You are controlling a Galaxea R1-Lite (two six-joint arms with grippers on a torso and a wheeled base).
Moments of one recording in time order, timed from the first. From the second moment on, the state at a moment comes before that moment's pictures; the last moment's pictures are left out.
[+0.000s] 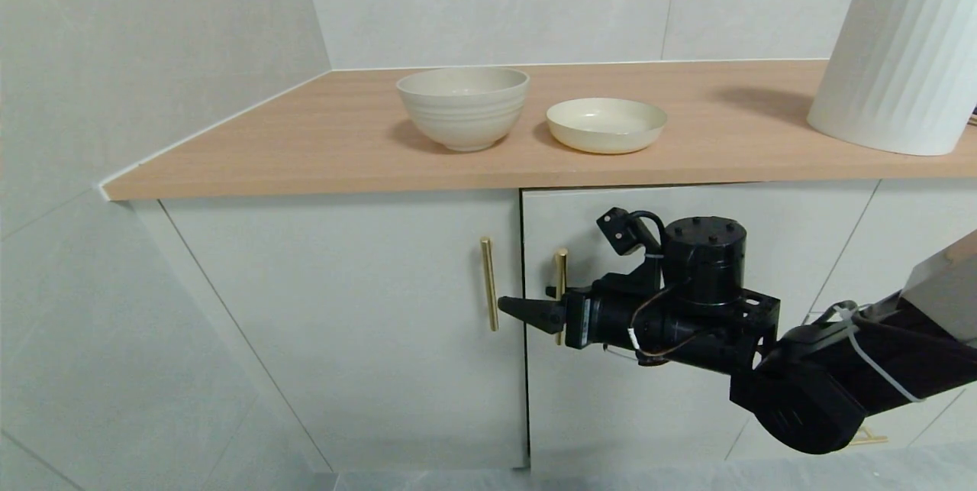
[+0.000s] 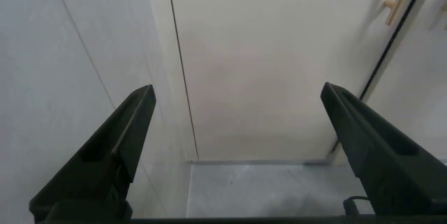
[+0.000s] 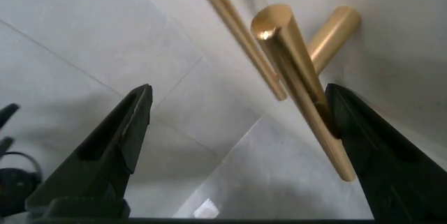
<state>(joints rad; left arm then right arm) 0.00 0.00 0.00 0.00 0.01 0.00 0.70 1.99 -0.88 -0.95 0.35 0.43</state>
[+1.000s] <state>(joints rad) 0.00 0.00 0.00 0.00 0.01 0.02 0.83 1.70 -0.57 -0.95 0.35 0.43</state>
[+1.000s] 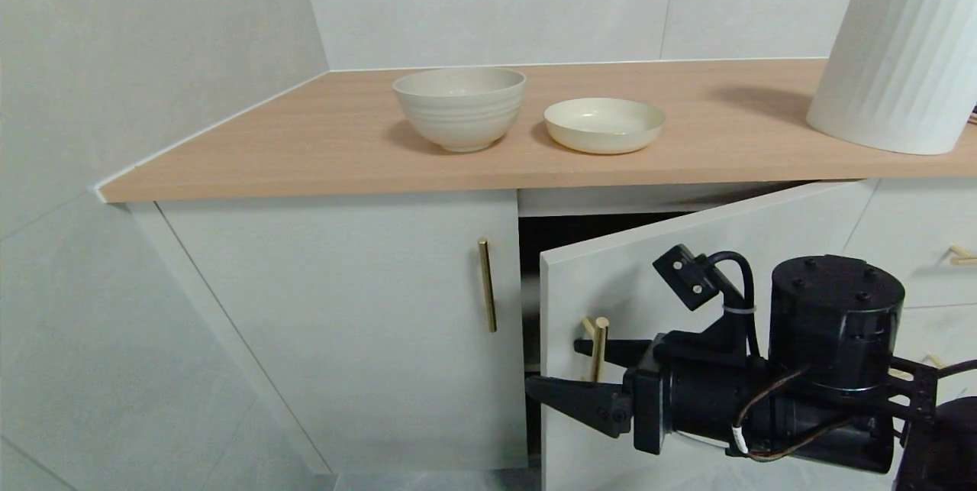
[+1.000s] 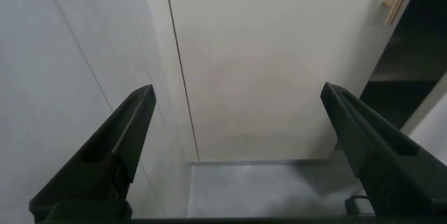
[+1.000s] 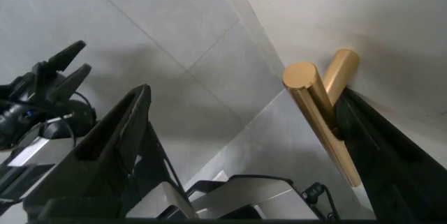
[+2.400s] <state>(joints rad) -0.33 1.43 -0.57 -0.62 -0.63 -0.37 0.84 1.77 -0.60 -1.02 0.37 0.43</state>
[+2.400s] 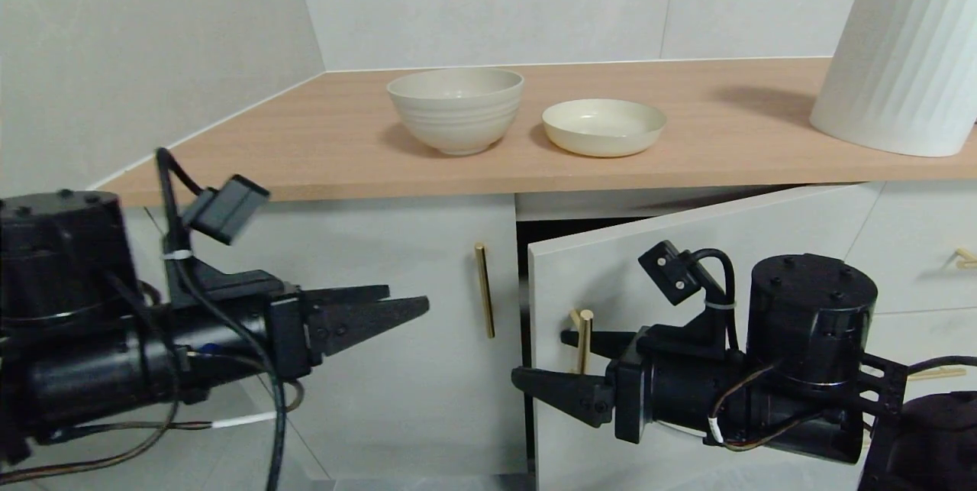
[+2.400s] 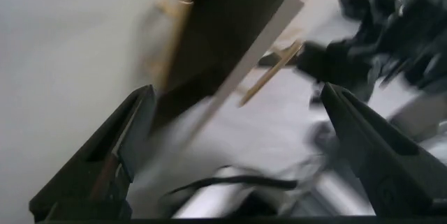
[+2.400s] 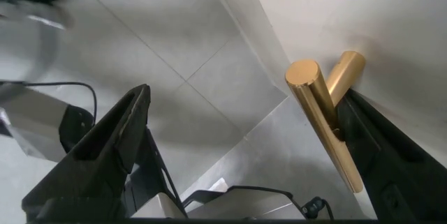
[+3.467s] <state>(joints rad) -0.46 1.67 -0.49 -1.02 -0.61 -0.28 0.84 1.78 -0.57 -1.04 0.37 0.44</state>
